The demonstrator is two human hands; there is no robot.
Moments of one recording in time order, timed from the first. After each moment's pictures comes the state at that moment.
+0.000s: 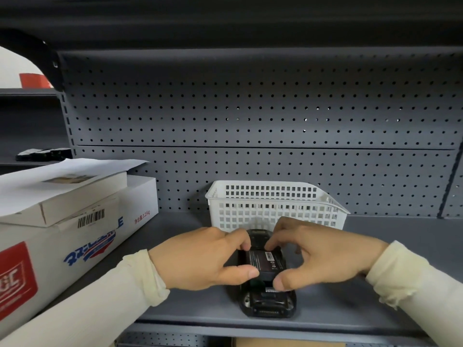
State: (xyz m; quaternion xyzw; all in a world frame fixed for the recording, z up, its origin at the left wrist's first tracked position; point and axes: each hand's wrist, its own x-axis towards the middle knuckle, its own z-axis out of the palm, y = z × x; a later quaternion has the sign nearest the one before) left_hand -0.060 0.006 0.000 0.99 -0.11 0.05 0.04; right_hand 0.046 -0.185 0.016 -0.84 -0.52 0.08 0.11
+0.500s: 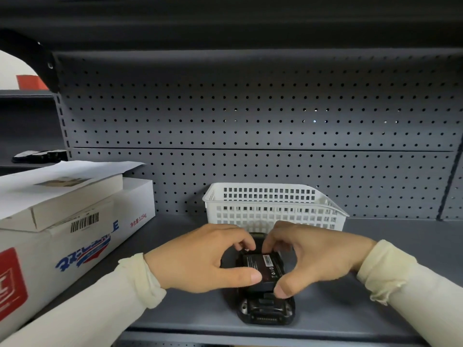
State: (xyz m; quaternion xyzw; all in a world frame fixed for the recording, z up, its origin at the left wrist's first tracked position) left_hand -0.056 0.006 0.003 0.97 -0.12 0.07 0.18; right_hand 0.045 -0.179 0.020 -0.85 -0.49 0.13 0.15
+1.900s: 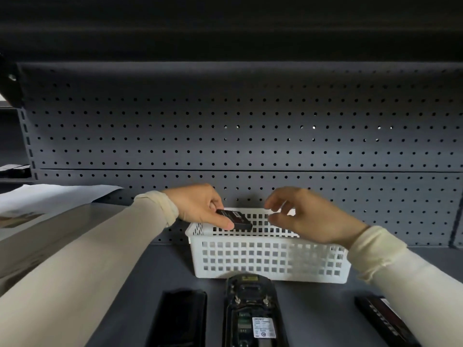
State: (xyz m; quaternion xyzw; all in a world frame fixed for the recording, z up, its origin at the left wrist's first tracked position) left_hand 0.079 0.079 0.068 0.99 0.01 0.01 0.14; right_hand 0.132 -0.153 0.056 -0.83 -0.46 -0.10 0.28
